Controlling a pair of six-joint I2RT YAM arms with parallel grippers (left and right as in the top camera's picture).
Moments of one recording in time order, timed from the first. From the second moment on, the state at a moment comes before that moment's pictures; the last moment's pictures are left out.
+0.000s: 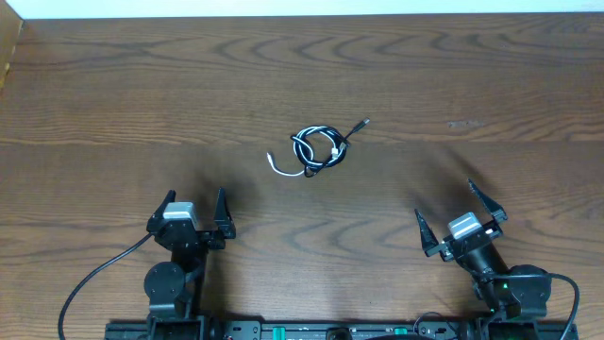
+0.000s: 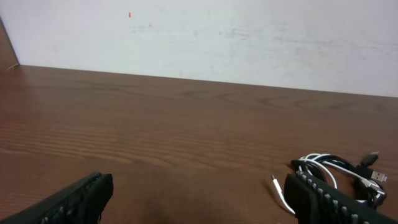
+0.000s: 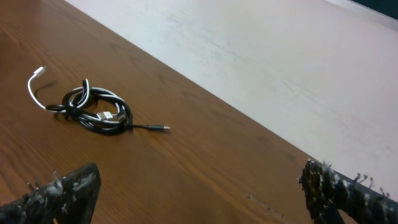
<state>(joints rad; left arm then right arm) 0.01 0.01 0.02 -0.11 0.04 -0.09 0.00 0.01 0.01 -0.04 -0.44 -0.41</state>
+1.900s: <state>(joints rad) -0.15 1.52 1.54 -0.97 0.42 -0.21 0.00 1.15 1.04 -0.60 -0.63 -0.05</state>
